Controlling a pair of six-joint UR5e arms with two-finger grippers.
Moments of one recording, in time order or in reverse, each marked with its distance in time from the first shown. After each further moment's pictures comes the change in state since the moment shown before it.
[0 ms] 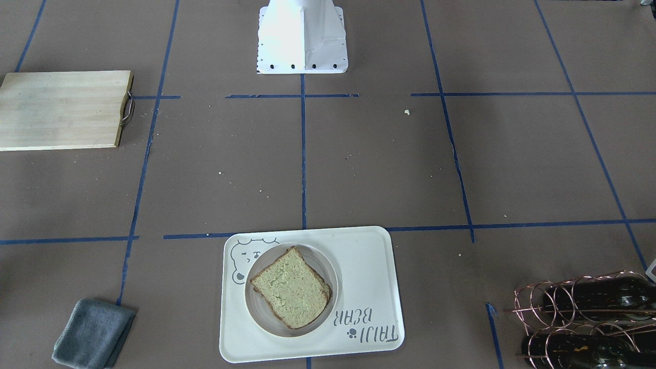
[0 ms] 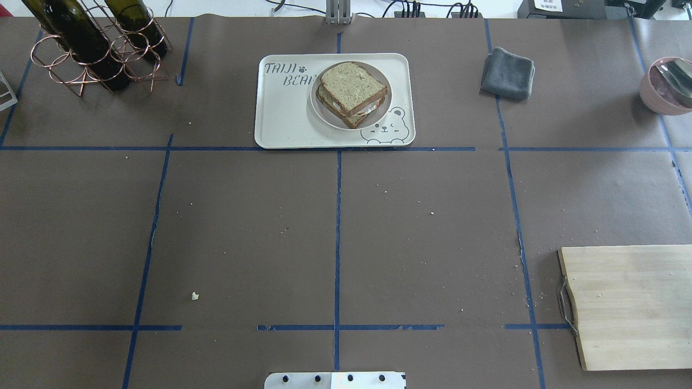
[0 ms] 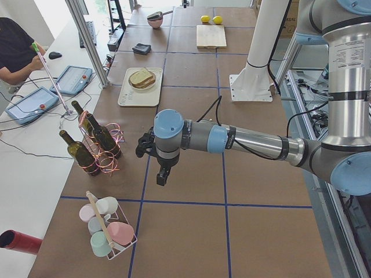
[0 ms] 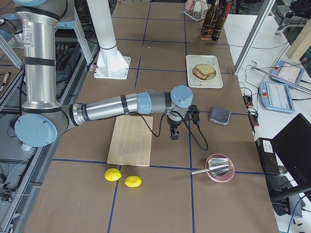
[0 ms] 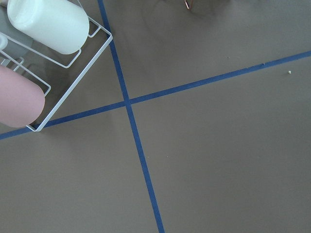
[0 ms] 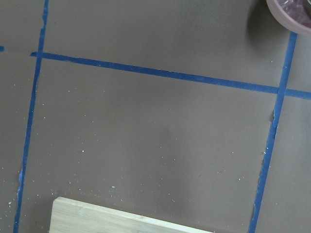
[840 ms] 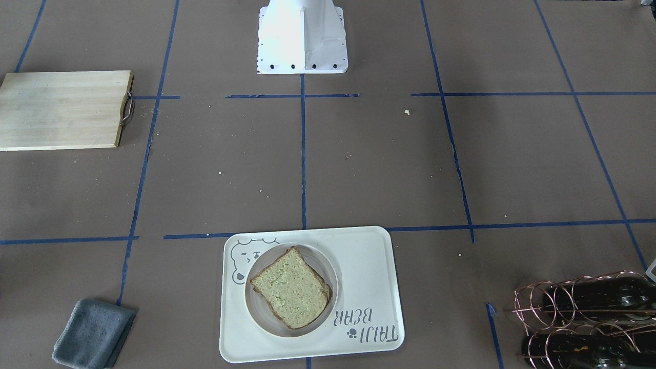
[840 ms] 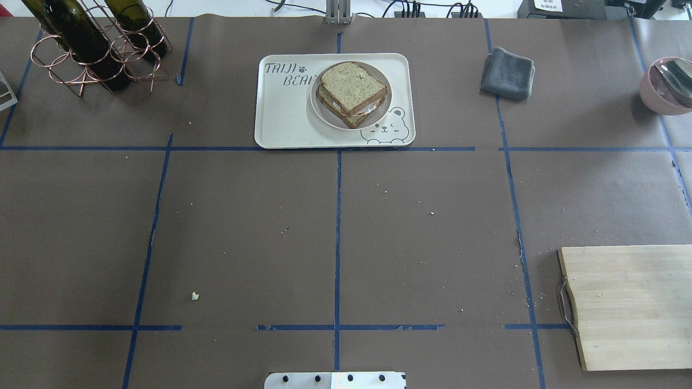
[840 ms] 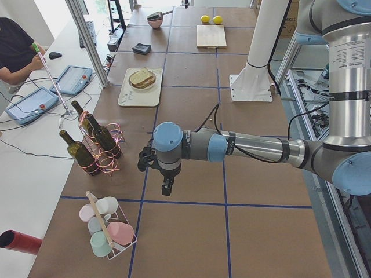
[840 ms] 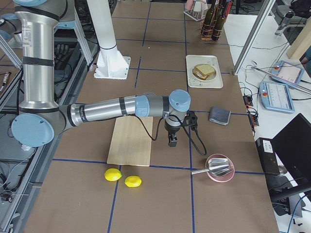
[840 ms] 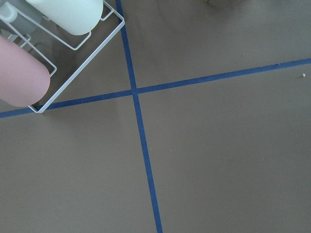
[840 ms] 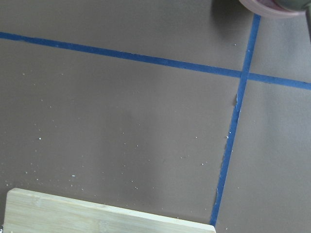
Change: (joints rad) left arm 0.000 0.009 0.069 0.000 0.000 -0.014; right arm 0.003 -0.032 -0.015 -0.001 -0.094 -0.037
